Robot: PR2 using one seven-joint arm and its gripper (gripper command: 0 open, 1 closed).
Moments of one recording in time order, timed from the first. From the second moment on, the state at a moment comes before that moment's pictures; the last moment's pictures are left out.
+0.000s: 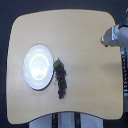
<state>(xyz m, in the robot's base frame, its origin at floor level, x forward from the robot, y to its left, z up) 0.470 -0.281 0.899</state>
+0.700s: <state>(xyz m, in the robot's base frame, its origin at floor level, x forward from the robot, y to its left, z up) 0.469 -0.275 0.897</state>
